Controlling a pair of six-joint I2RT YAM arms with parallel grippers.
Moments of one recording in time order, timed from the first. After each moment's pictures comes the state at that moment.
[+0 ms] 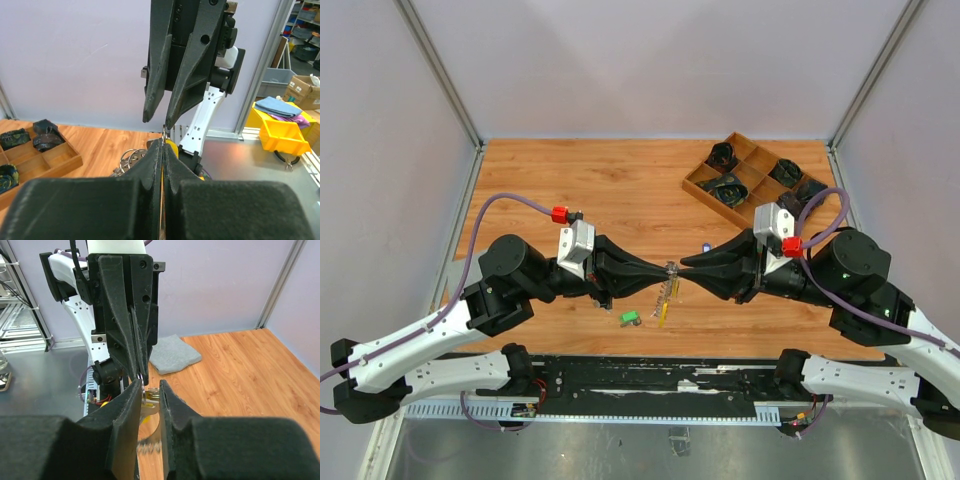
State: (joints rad) left arm -1.10 0.85 0.98 0.16 0.38 -0.17; right arm 1.11 0.77 1.21 -0.32 -0.26 -0.01
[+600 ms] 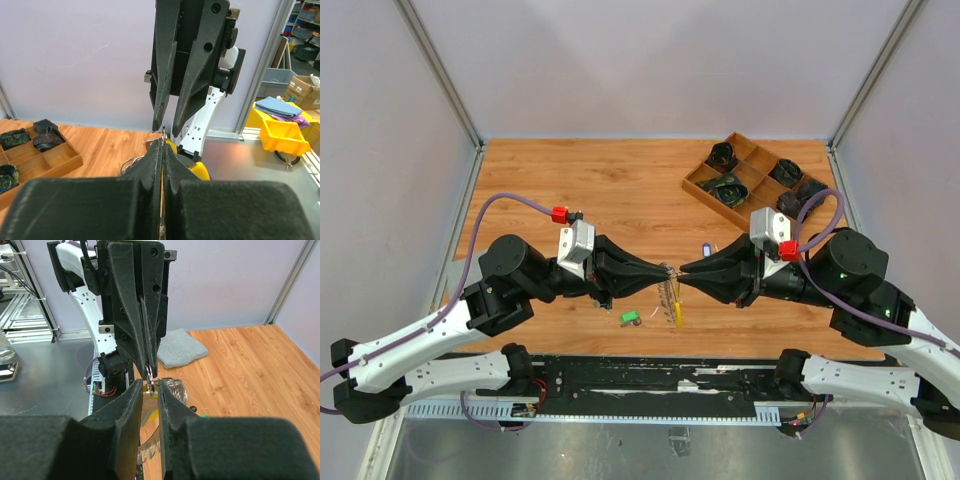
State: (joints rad) left arm -1.10 0.85 0.98 0.16 0.38 -0.17; right arm 1.11 0.77 1.21 -0.36 -0.29 -0.02
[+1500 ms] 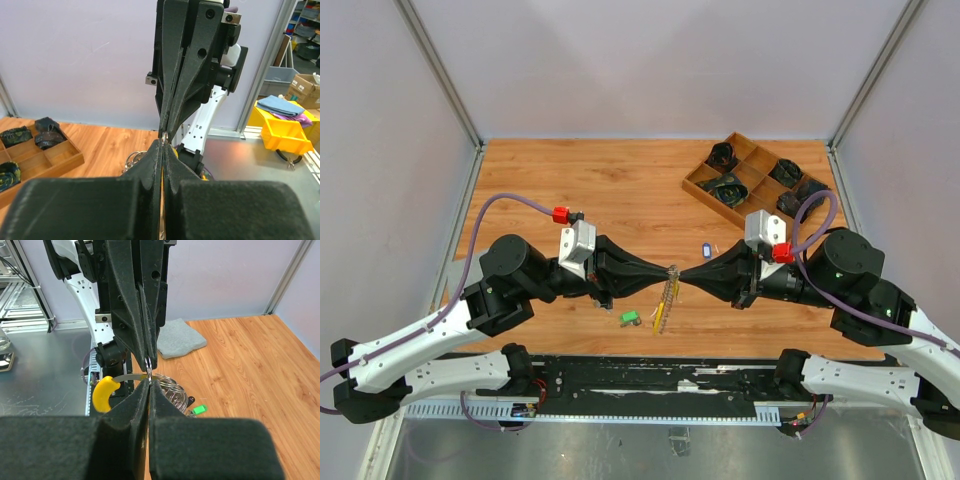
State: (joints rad) left arm -1.10 0.85 0.98 0.15 0.37 -0.17; right arm 1.11 0.77 1.22 -0.41 -0.30 -0.04
